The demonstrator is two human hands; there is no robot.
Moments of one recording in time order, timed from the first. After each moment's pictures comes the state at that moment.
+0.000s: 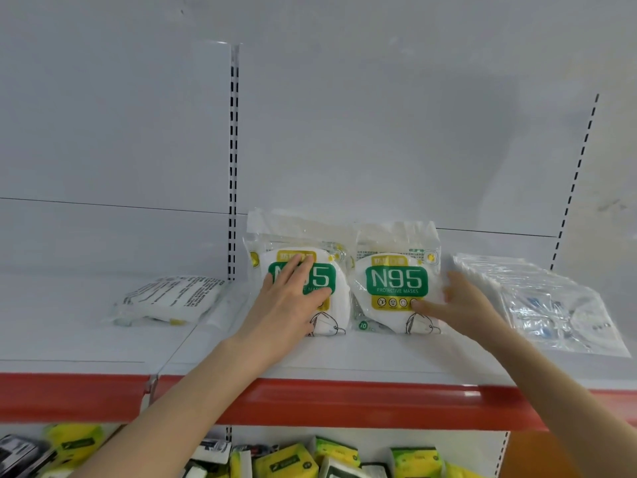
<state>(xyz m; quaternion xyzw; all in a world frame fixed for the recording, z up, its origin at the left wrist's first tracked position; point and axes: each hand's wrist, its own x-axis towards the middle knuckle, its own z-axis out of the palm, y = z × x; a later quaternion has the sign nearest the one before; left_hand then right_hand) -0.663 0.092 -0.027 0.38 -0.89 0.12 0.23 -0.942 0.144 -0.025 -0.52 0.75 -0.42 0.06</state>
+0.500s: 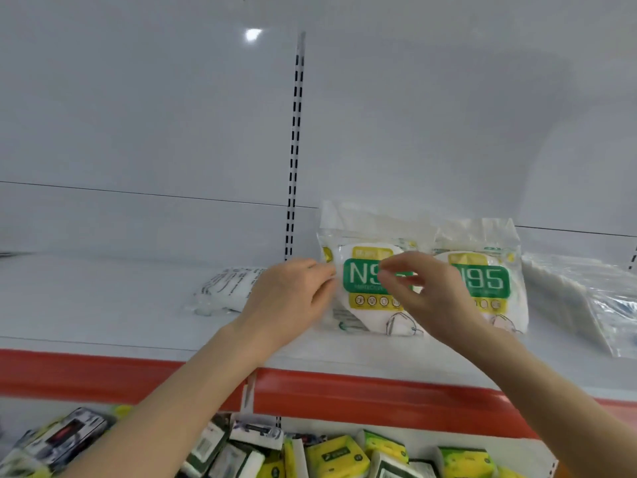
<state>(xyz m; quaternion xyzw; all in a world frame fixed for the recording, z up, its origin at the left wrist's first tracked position) -0.573 0.075 -0.015 0.30 -0.86 0.12 0.40 -0.758 0.144 0.005 -0.70 0.55 -0.46 -0.06</state>
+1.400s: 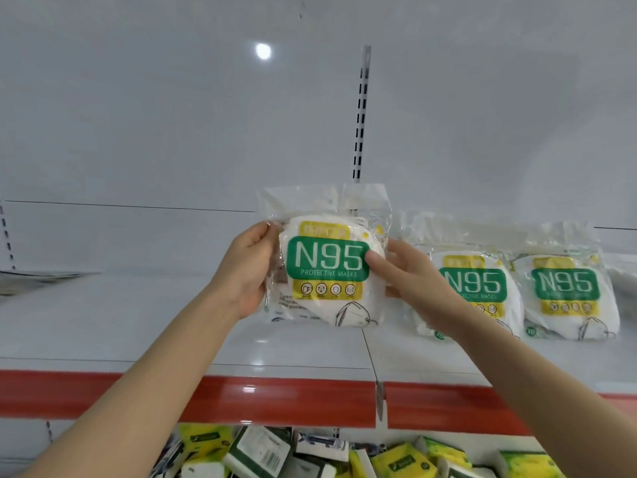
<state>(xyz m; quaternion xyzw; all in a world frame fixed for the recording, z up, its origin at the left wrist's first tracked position) -0.436 0.035 0.029 0.29 -0.57 -0.51 0.58 -0.632 0.084 0.012 -0.63 0.48 -0.55 0.27</state>
